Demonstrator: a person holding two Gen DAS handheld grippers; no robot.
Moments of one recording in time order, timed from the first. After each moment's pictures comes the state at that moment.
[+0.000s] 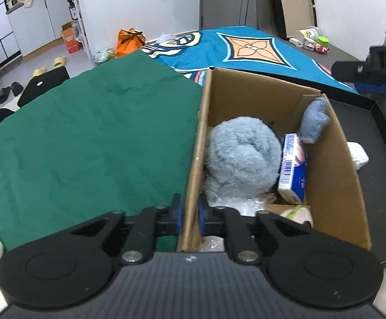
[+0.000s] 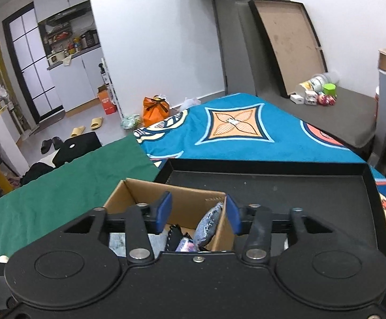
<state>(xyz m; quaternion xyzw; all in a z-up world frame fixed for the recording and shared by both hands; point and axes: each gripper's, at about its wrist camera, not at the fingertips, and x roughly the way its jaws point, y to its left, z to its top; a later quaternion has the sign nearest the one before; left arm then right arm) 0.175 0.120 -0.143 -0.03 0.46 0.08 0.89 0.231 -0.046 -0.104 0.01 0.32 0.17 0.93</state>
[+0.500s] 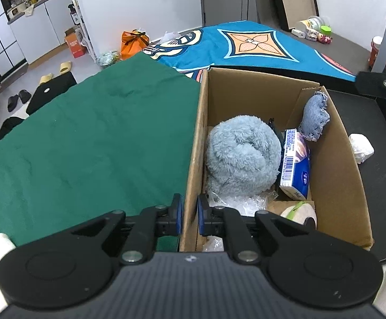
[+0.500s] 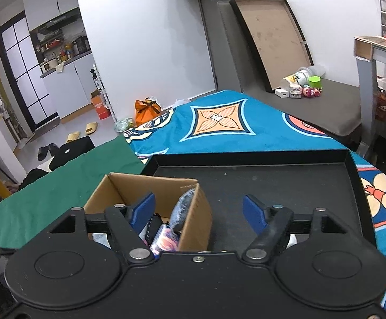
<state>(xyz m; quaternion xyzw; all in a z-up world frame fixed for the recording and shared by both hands) 0.179 0.105 -0.135 0.01 0.47 0.09 0.88 0.218 -0.082 -0.108 0.03 0.32 0.16 0.93</state>
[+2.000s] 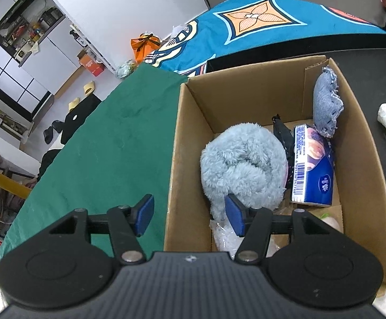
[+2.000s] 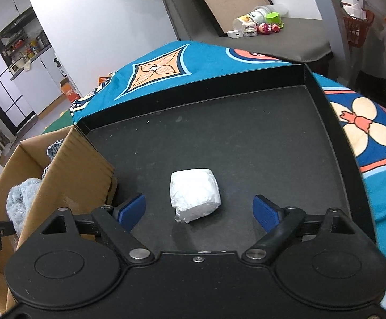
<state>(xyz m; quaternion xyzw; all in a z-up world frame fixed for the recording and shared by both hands) 0.226 0.054 -0.143 0.16 0.51 0.15 0.83 0.264 -0.168 -0.206 0.09 0.40 0.12 0.91</state>
